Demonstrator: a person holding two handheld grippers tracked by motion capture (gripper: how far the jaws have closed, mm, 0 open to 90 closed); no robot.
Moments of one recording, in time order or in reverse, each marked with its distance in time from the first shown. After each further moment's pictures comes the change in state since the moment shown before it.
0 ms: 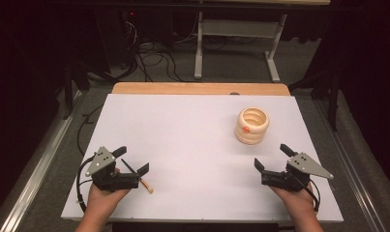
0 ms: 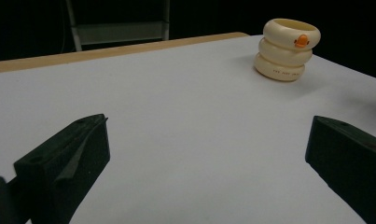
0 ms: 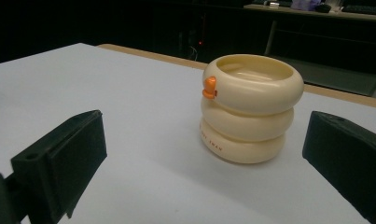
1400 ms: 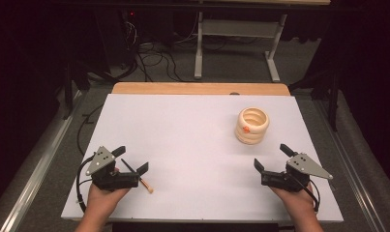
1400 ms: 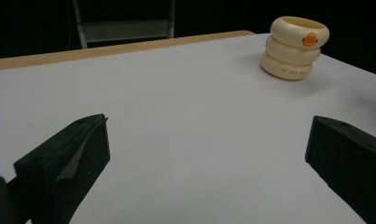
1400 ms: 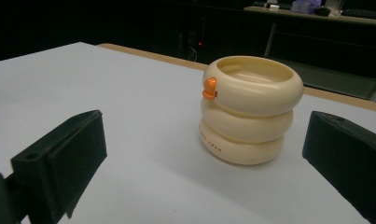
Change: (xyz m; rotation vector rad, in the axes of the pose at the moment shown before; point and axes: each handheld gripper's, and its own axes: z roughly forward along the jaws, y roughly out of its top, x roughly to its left) left arm 0.002 0.000 0.000 0.008 0.021 -0.002; right arm 0.001 0.000 0.000 0.000 -0.001 -0.021
